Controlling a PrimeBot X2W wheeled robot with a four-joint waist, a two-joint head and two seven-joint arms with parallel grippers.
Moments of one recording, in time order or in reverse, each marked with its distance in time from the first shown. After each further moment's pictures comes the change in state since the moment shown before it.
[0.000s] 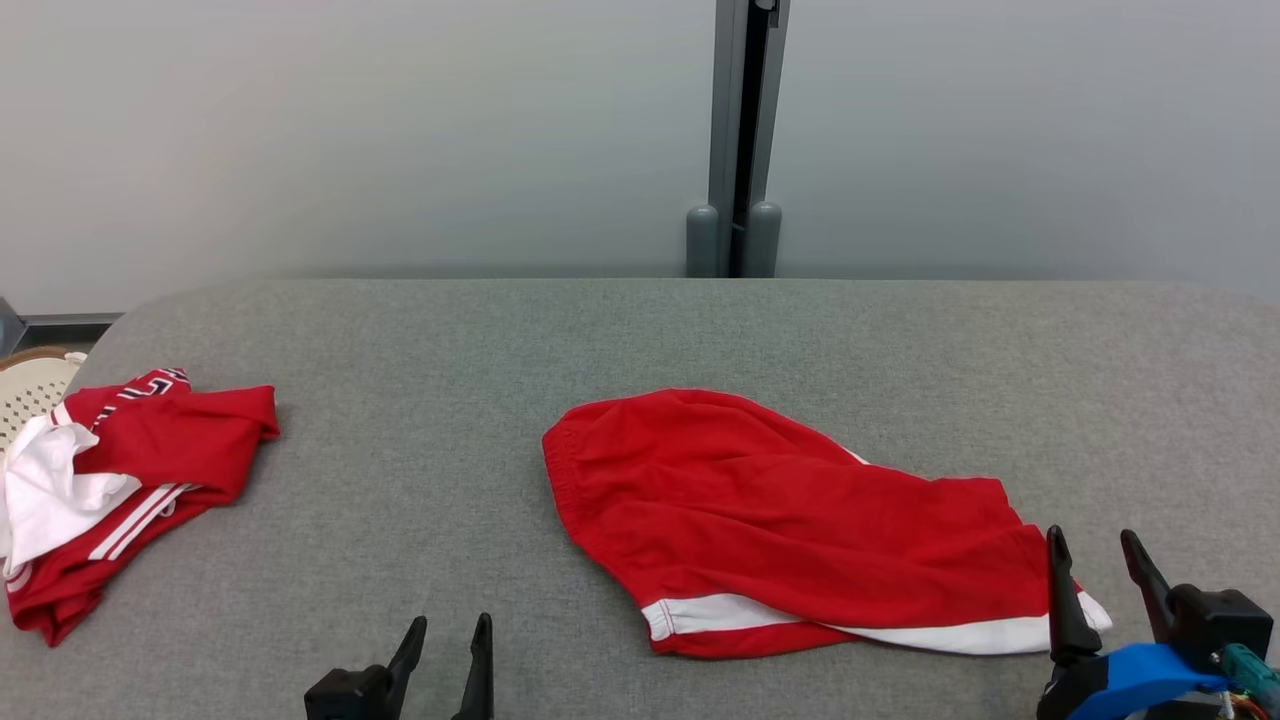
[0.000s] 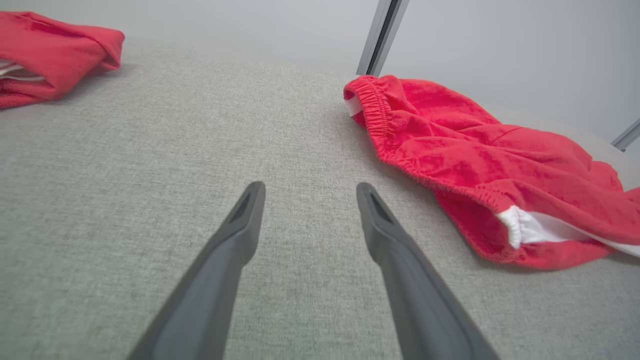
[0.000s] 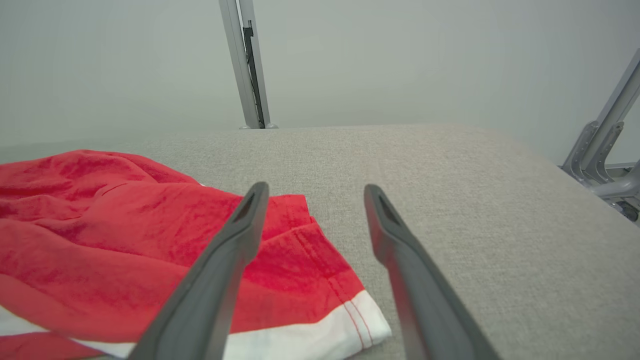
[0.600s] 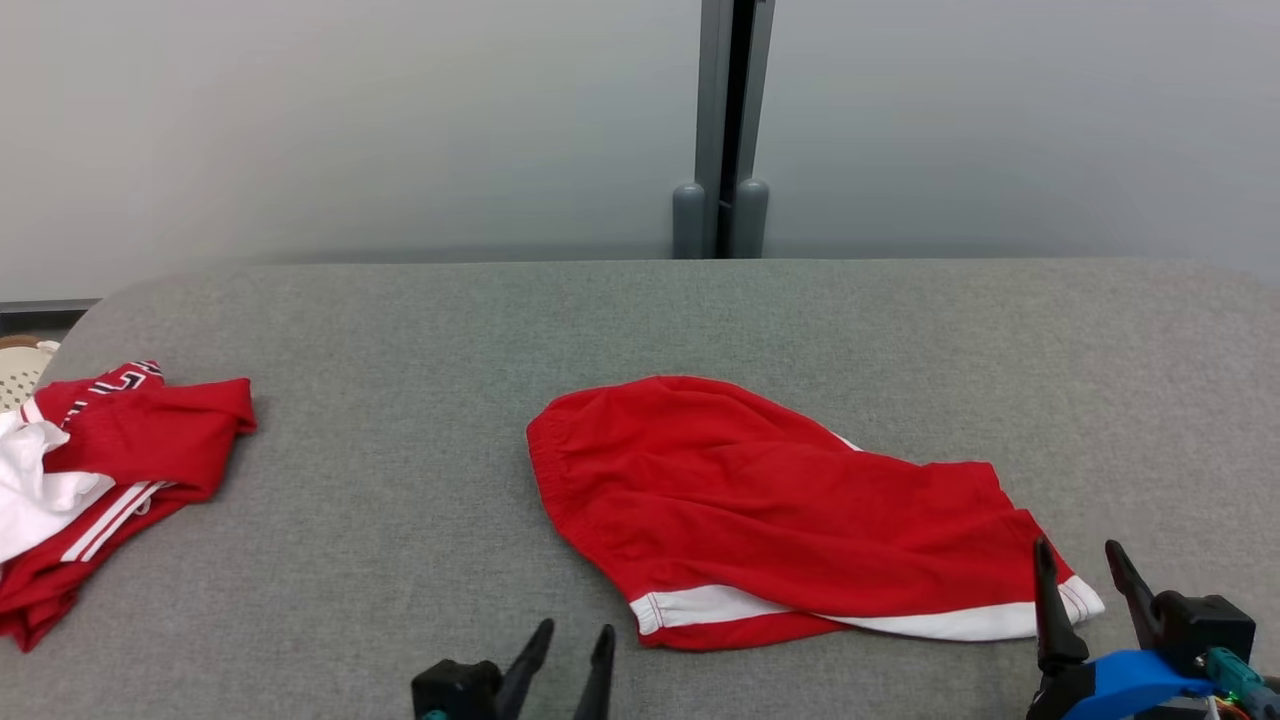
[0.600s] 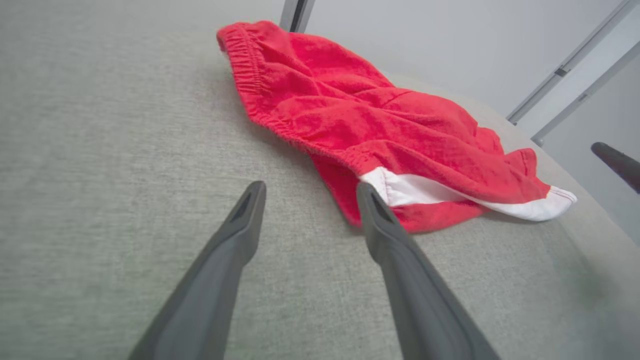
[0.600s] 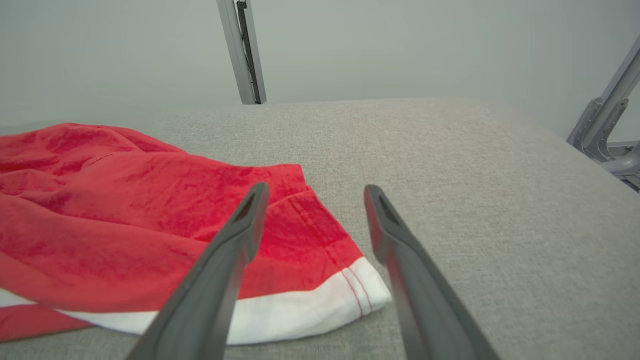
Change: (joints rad) left arm -0.020 0.000 -0.224 -0.007 -0.160 -0.014 0.000; right arm -0.002 0.000 0.013 0.047 0.008 0.000 0.000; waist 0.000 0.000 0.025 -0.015
